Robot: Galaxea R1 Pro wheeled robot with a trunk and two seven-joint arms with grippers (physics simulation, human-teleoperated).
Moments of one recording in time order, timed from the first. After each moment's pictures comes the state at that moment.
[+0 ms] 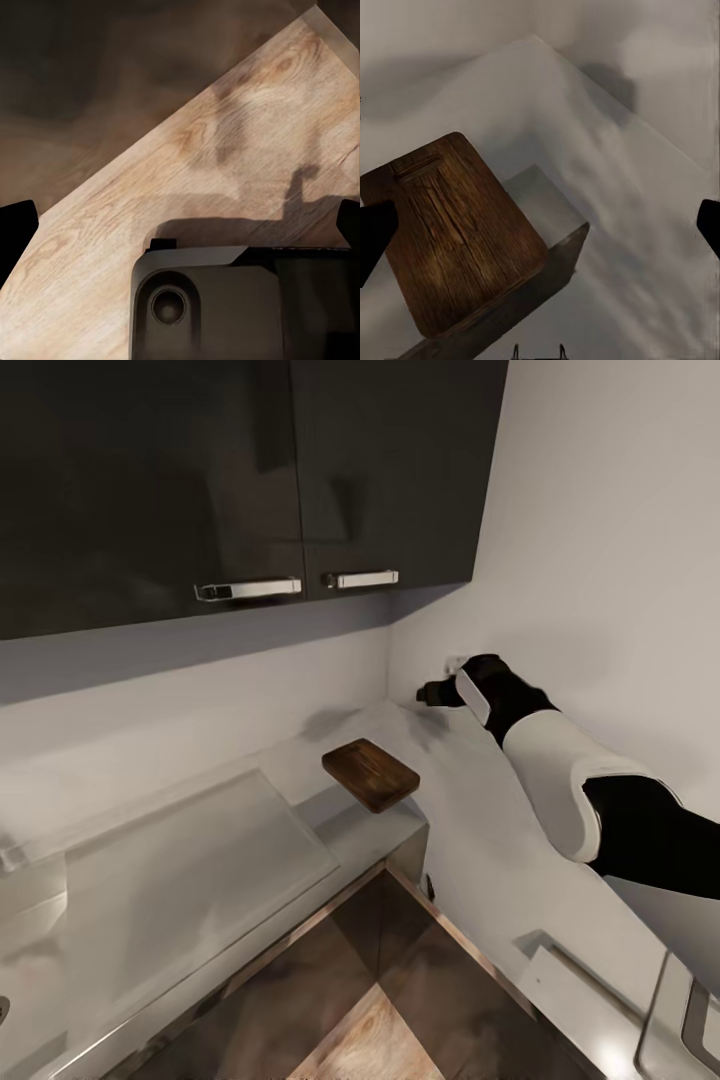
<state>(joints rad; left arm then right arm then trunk) 0.01 -0.01 0.02 -0.34 0.00 -0.41 0.00 -1.54 0.09 0.03 -0.30 -0.03 0.65 -0.04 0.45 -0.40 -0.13</state>
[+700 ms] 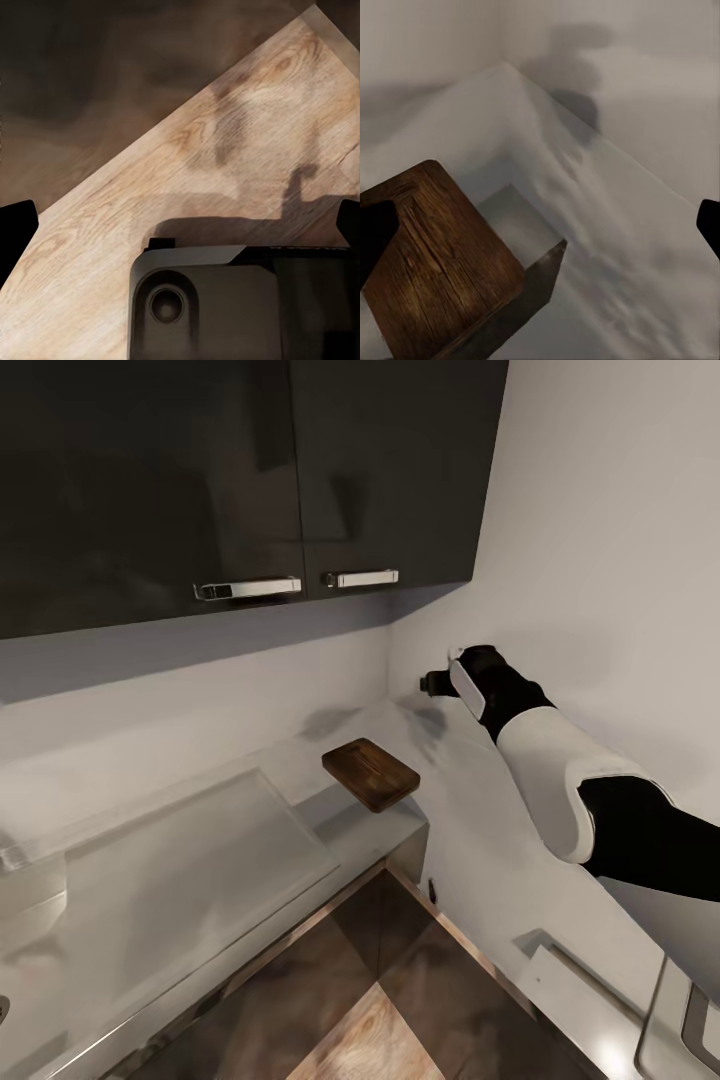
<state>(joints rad) 0.01 -0.01 0.02 -0.34 0.00 -0.41 0.00 -1.54 0.11 0.03 -0.35 -0.04 0.65 -0.16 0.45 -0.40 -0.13</state>
